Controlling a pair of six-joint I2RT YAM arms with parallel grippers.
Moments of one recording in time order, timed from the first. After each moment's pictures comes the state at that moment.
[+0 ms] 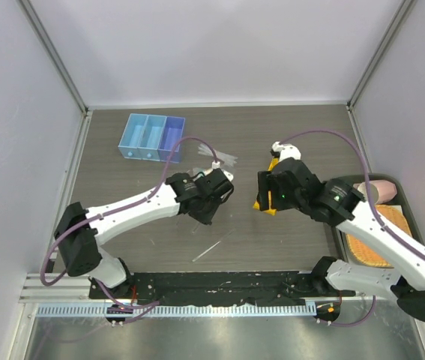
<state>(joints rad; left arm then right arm) -1.01 1.55 1.27 -0.92 -0.24 -0.43 0.84 1.06 1.18 -0.99 0.35 0.53</state>
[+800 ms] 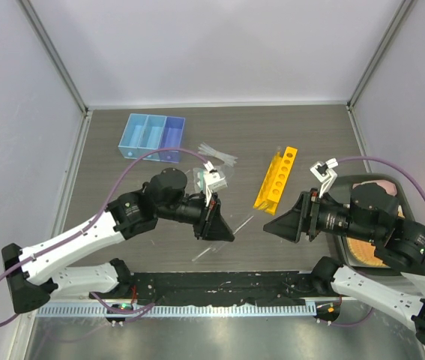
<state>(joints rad) -1.02 1.07 1.05 -0.41 0.55 -0.42 0.84 0.62 1.18 -0.92 -0.25 0.76</state>
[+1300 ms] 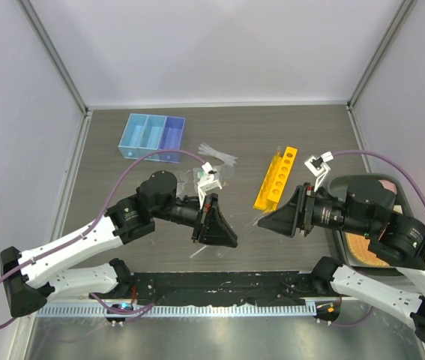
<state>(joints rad) -1.01 1.02 0.94 -0.10 0.77 -0.51 0.84 0.66 1.19 -0.82 -0.31 0.79</state>
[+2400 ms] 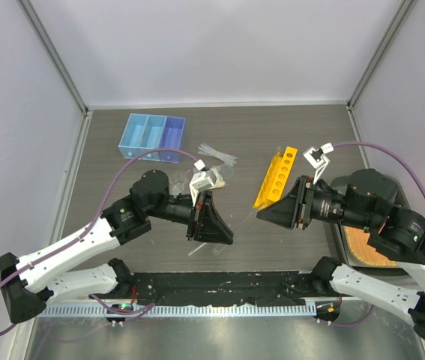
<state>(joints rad) -0.96 0.98 0.89 -0.03 0.83 -0.53 0.84 0.73 1.27 -0.79 -0.32 0.79</state>
